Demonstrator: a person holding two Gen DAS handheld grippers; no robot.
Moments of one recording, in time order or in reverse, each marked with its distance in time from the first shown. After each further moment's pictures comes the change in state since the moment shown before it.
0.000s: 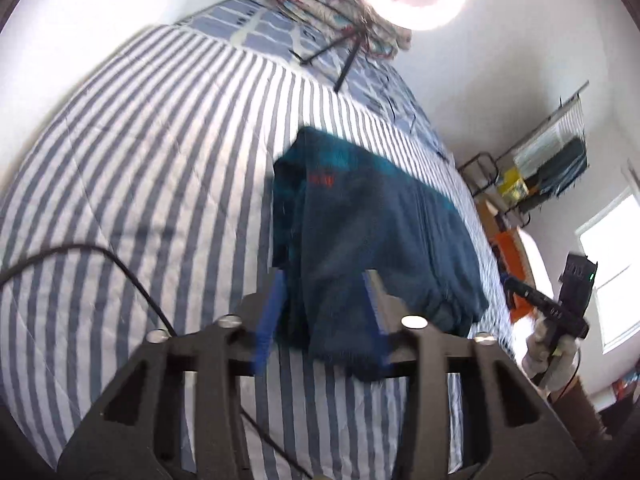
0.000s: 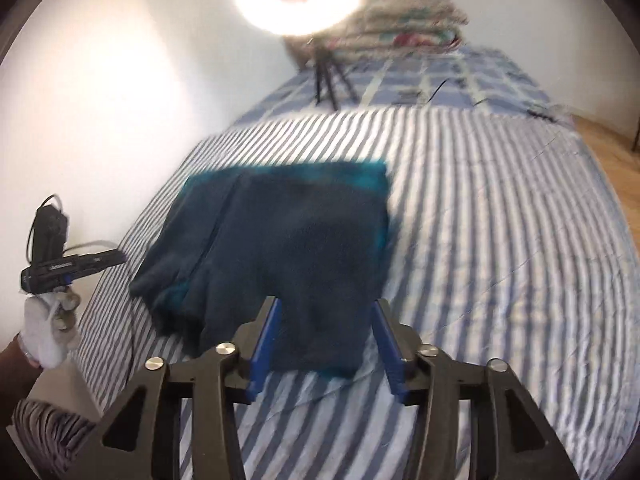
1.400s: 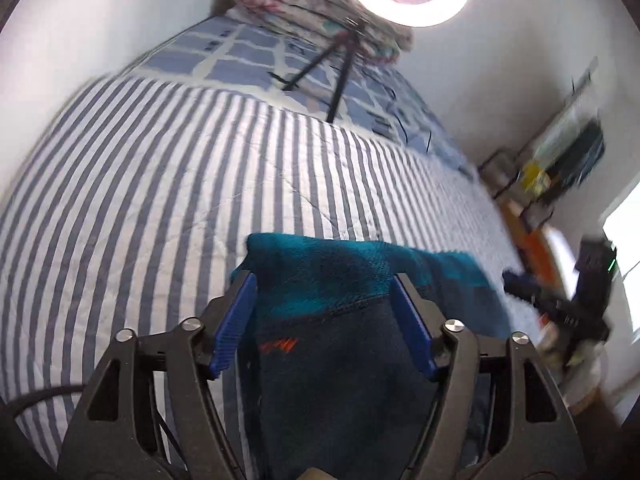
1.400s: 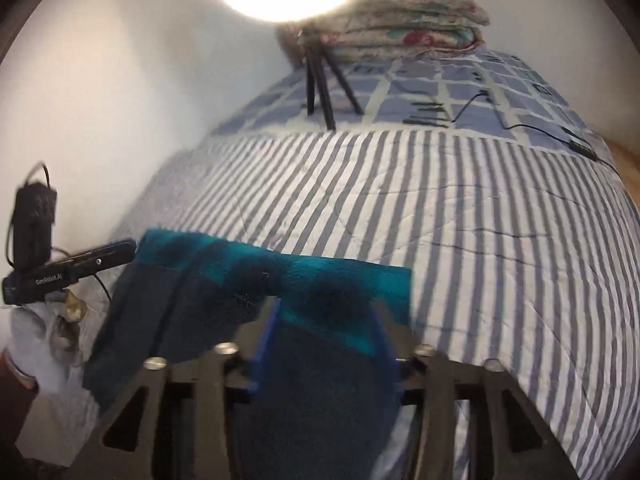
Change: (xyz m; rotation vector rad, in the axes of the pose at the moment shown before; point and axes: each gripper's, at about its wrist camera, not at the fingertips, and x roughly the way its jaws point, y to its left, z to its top) left arm 0.089 -0.024 0.095 0.060 -0.035 0.052; right arm 0.086 -0.012 0.081 0.019 -0.009 0.015
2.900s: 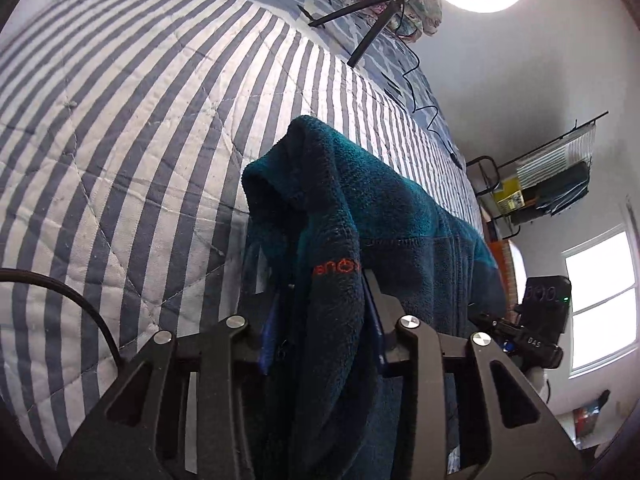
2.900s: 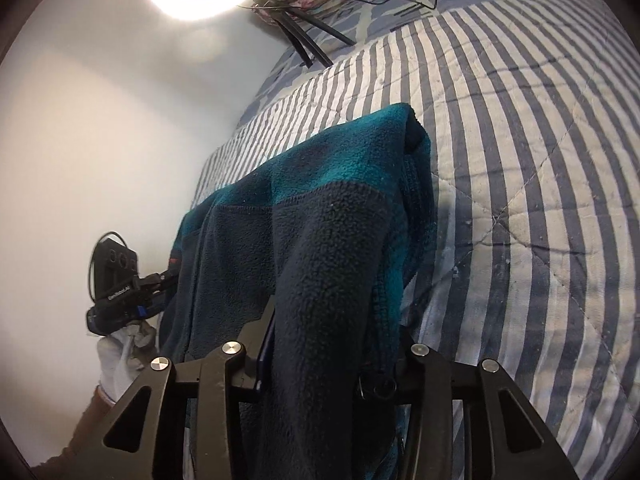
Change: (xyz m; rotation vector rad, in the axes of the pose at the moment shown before) left arm 0.067 0.010 -0.012 -0.158 0.154 -0.091; right arm 0.053 -0.002 -0.042 0.247 0.157 0.261
